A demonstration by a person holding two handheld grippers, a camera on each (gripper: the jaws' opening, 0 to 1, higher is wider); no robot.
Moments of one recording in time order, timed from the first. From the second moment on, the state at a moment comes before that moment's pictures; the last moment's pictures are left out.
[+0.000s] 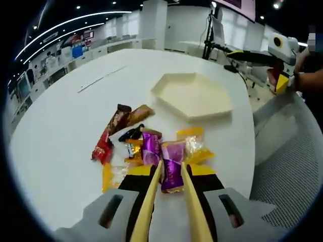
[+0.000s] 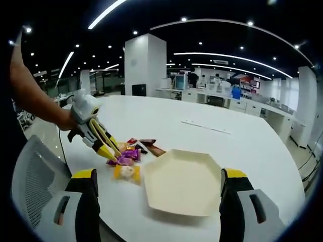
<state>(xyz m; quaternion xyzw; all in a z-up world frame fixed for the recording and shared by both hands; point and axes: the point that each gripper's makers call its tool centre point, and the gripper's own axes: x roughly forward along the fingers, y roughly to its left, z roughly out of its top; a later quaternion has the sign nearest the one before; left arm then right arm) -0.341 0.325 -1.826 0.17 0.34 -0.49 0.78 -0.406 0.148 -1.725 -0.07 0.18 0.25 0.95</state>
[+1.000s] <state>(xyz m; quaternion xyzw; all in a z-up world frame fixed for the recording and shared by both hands) -0.341 0.322 -1.815 0.18 0.37 -0.50 0.76 -0.408 0.149 -1.730 -0.09 0.18 0.26 0.94</state>
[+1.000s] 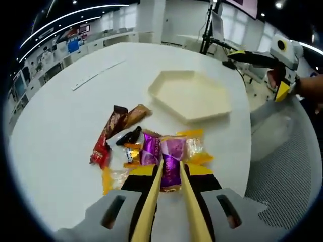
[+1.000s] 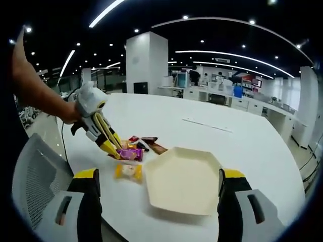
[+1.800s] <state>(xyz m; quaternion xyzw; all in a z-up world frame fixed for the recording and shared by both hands) -0.326 0.329 -1.762 0.23 0.35 -0.54 0.73 -0.416 0.143 -1.735 -0.05 0.17 0.28 0.94</state>
